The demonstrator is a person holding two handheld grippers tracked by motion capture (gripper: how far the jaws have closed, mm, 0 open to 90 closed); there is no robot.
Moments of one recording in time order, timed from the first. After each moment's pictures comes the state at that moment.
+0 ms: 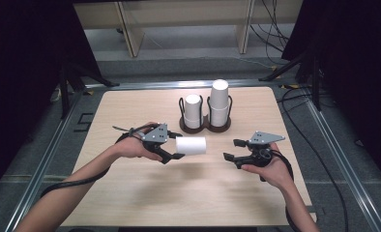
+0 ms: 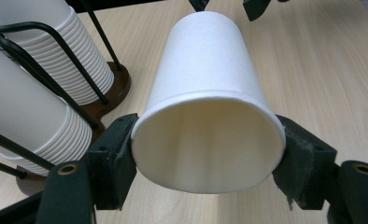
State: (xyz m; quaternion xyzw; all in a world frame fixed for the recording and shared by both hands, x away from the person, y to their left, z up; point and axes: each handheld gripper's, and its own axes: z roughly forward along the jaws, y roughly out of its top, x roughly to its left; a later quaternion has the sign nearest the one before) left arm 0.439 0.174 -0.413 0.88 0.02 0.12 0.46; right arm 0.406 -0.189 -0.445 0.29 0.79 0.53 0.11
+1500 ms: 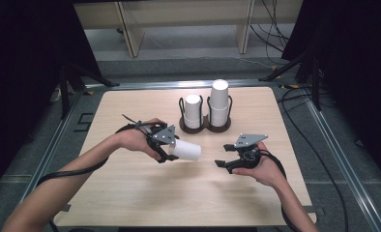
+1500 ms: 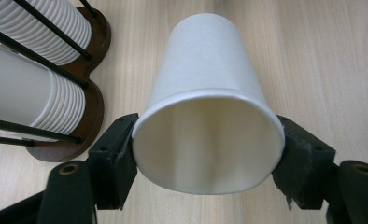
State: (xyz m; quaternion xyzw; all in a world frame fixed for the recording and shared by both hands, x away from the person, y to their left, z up) left arm 0.441 0.161 -0.391 0.95 -0.03 0.11 0.31; right arm 0.406 -0.159 -0.447 0.25 0.85 0.46 0.09
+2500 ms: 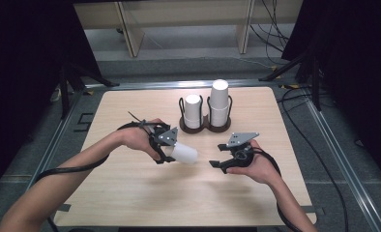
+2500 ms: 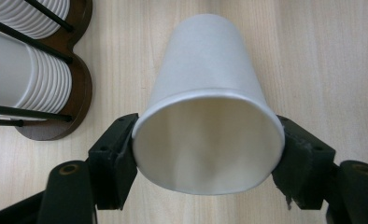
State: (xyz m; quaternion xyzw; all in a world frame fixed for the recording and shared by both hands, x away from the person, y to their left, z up) left arm 0.440 0.153 -0.384 0.97 -0.04 0.10 0.22; right arm 0.410 -0.140 -0.442 0.22 0.86 0.45 0.08
